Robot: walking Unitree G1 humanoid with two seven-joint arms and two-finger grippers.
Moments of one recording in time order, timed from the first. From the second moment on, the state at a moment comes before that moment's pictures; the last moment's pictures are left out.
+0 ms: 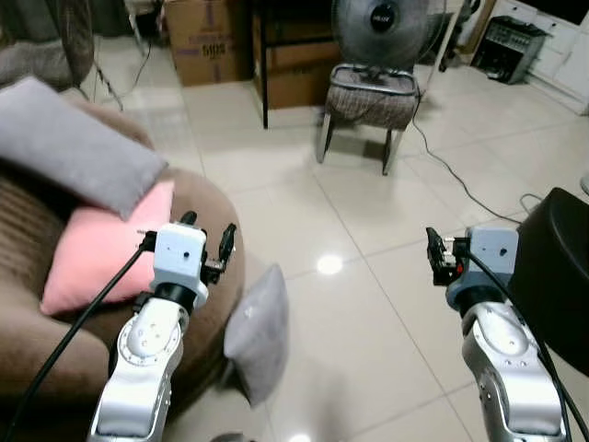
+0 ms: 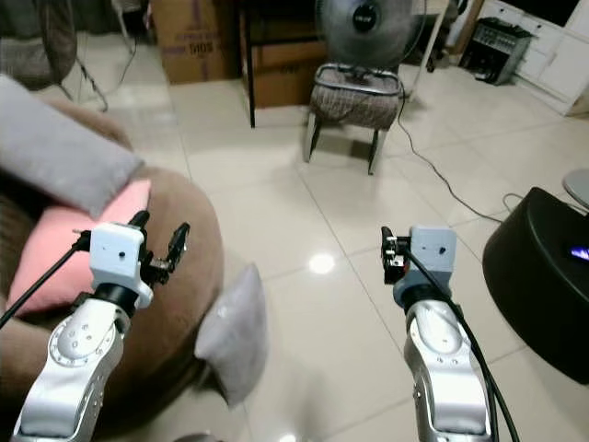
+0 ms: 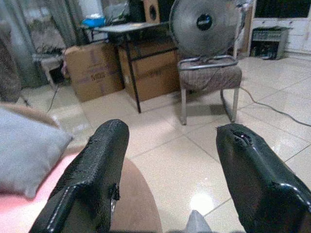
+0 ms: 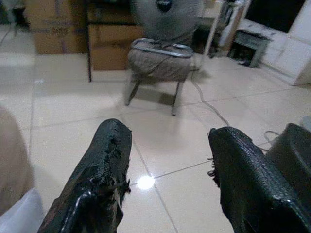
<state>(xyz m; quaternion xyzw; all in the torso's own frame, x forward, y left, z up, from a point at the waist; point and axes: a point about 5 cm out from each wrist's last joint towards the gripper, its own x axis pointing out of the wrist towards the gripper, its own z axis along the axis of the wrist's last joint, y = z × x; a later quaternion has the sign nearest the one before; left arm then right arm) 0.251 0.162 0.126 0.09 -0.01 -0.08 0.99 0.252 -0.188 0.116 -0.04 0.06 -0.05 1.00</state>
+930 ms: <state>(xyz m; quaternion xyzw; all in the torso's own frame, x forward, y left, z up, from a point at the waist) 0.251 0.168 0.126 0.10 -0.01 -0.06 0.99 0.254 -0.179 0.110 -0.06 0.08 -0.02 1.00</state>
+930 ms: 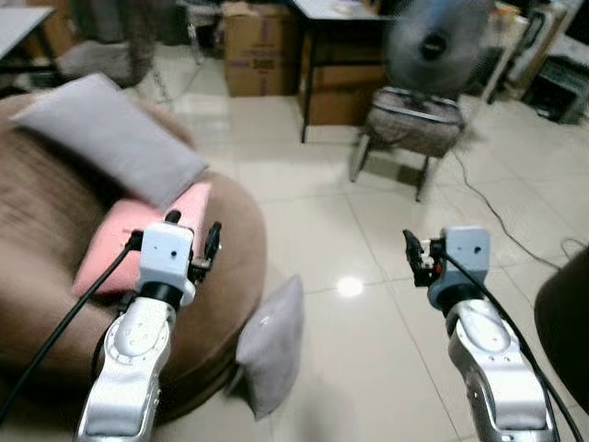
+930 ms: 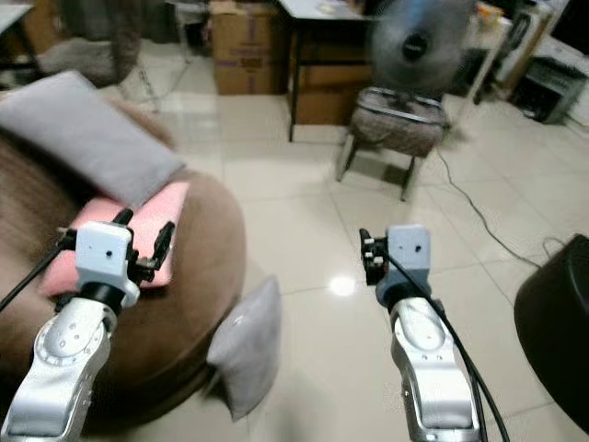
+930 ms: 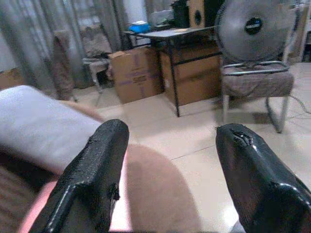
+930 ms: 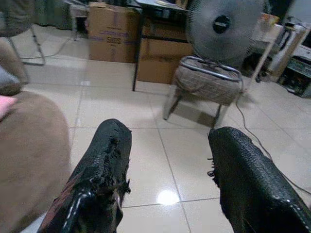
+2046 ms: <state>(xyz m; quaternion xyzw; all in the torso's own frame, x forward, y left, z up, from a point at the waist) 0.251 0.164 0.126 0.10 -0.01 -0.07 0.99 0.253 -0.179 0.109 -0.02 0.08 -0.01 1.00</state>
